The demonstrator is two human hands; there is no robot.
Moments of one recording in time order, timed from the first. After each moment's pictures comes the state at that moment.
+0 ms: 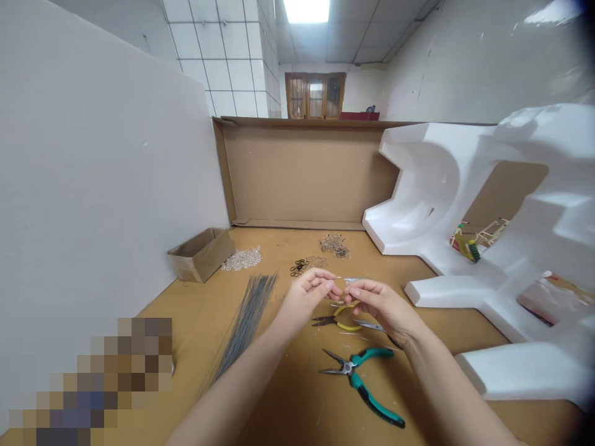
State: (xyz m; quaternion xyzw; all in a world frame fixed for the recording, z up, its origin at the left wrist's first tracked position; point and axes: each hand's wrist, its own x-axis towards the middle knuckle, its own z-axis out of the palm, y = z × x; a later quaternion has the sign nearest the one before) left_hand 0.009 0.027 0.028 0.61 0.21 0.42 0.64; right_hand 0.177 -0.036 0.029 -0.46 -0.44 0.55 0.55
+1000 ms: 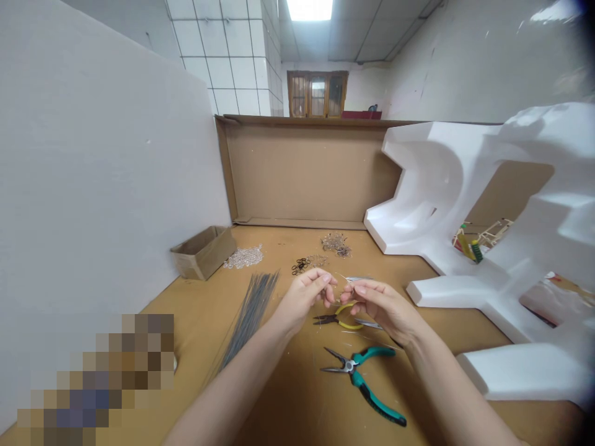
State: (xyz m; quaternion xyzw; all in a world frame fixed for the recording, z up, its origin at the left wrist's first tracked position) left_hand 0.007 0.036 0.025 0.57 0.19 0.38 0.70; right_hand 0.174 -0.039 0.030 -0.40 -0.46 0.58 0.54
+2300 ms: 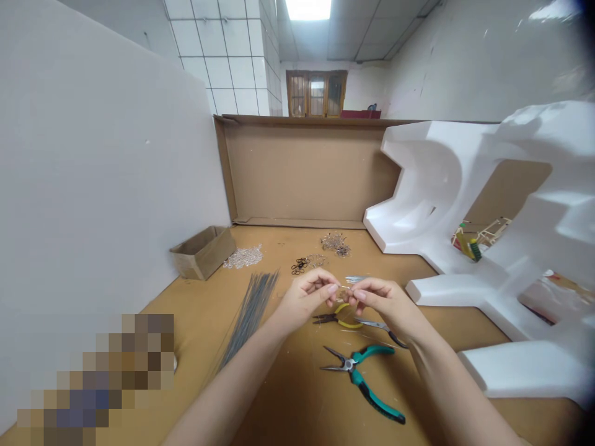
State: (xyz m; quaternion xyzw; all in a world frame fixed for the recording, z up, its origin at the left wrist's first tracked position) left_hand -0.001 0.029 0.035 0.70 0.15 0.39 0.58; right_hand 0.173 -0.047 0.041 -0.47 -0.56 0.44 0.52
